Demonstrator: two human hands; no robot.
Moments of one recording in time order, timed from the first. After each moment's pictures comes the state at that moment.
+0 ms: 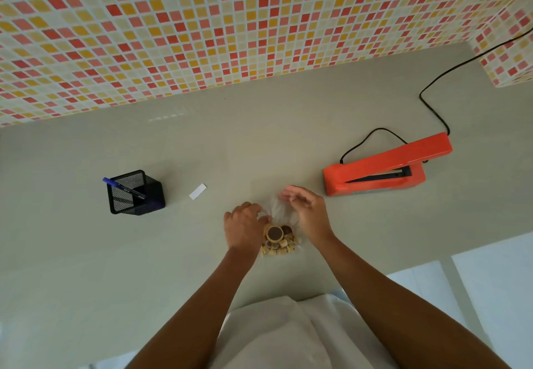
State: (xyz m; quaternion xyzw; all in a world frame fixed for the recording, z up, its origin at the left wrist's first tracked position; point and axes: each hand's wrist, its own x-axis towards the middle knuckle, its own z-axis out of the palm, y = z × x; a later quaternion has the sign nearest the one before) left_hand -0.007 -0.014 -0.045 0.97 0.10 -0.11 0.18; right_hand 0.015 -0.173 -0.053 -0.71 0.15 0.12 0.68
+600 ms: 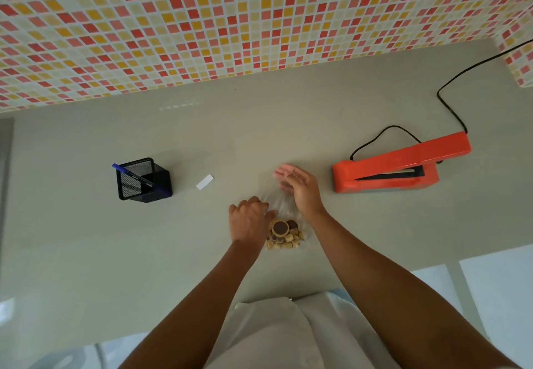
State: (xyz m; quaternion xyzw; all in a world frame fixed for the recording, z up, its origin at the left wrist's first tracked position) left_hand -0.009 -0.012 -0.043 0.98 0.05 -0.13 0.10; right_hand 0.057 -0.146 -0.060 -0.64 0.17 0.17 0.73
